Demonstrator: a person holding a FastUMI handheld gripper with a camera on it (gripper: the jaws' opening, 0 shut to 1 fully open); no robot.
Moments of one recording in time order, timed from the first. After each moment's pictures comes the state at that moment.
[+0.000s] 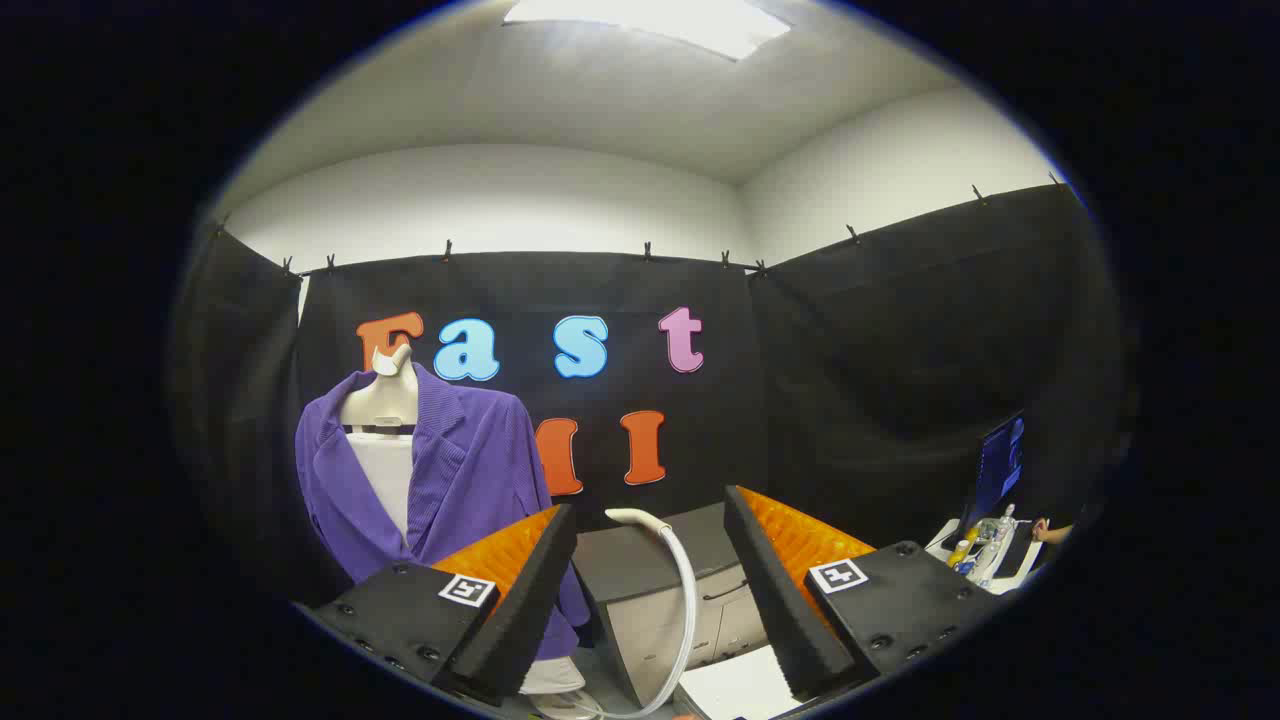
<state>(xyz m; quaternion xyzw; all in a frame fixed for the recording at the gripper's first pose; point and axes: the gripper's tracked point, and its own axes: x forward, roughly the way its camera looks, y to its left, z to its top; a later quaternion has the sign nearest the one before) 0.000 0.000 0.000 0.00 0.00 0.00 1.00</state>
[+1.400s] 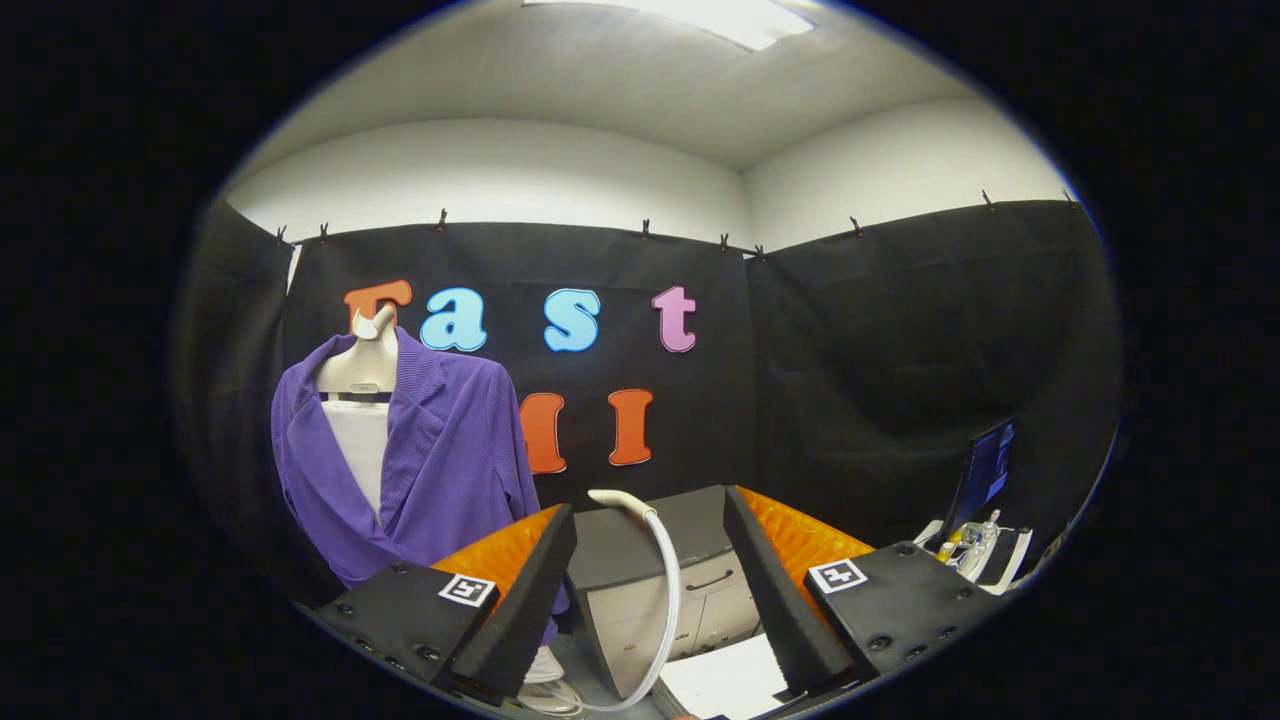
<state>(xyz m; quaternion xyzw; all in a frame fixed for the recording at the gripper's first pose) 0.037 -0.004 -0.025 -0.03 0.03 -0.02 1.00</state>
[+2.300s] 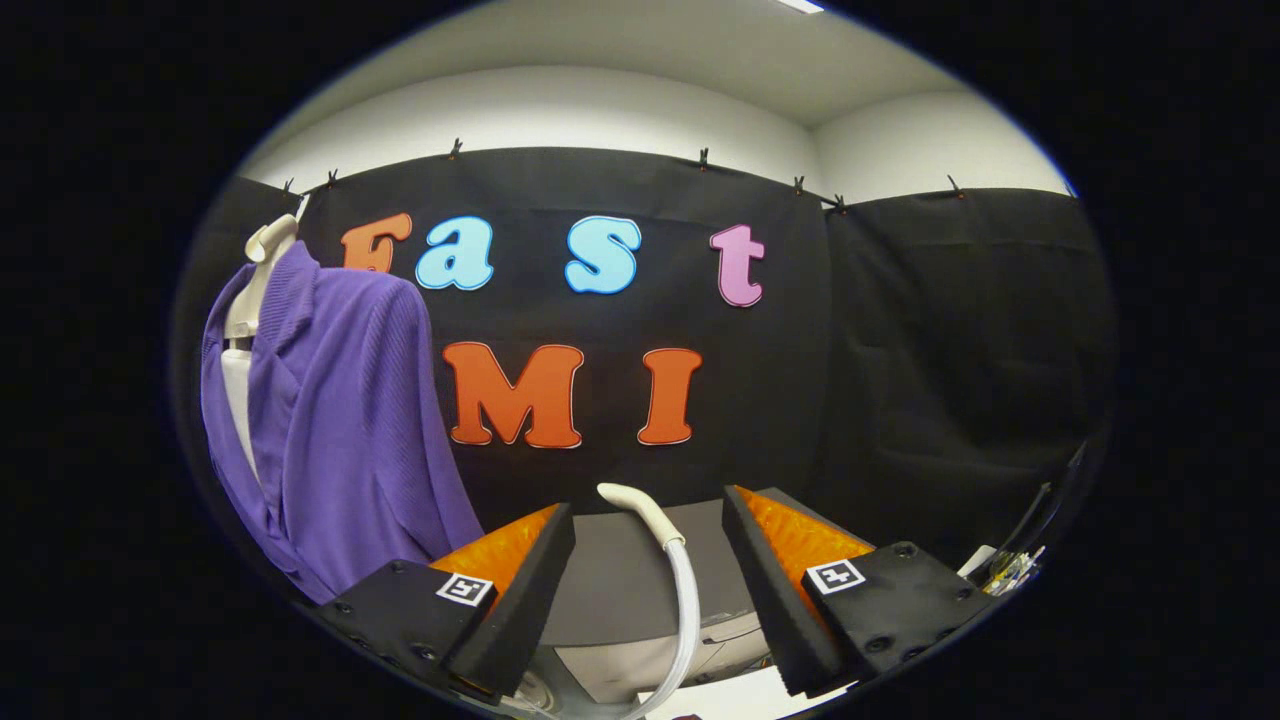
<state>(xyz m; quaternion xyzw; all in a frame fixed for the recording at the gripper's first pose) 0.310 -0.005 -0.103 -0.07 0.12 0.06 0.99</state>
